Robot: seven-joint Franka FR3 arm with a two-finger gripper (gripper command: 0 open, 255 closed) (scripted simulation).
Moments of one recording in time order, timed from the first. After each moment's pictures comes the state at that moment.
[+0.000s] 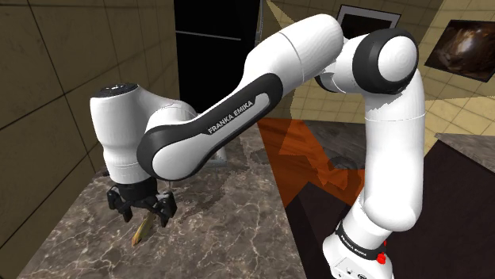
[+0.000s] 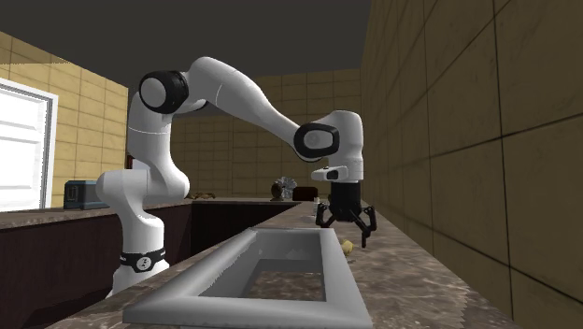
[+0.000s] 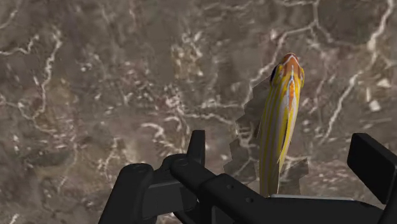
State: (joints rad) arm 0.00 0.45 0.85 -1.86 -0.33 2.13 1.95
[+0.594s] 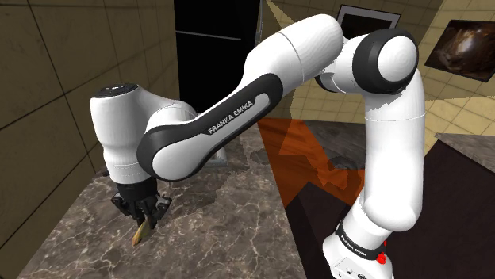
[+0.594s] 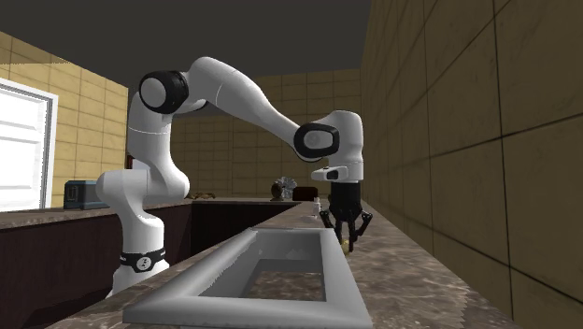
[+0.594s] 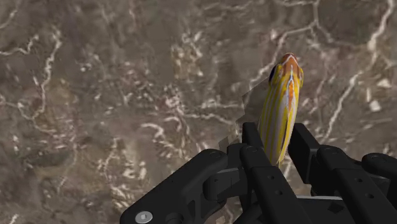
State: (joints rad) arm 0.00 0.45 0.85 -1.86 -0.33 2.13 1.95
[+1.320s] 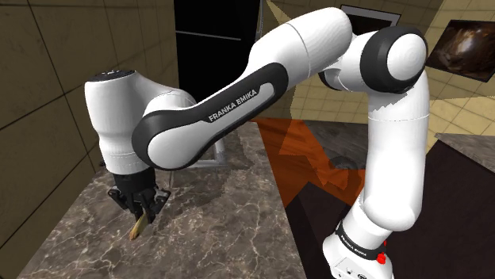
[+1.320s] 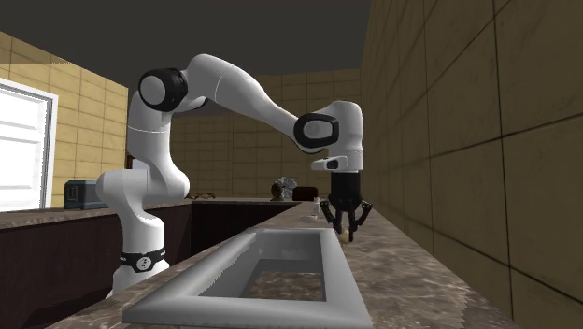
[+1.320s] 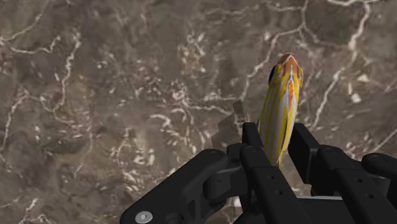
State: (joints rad) arm -0.01 0.42 0.87 -1.84 -0.30 2.08 1.93
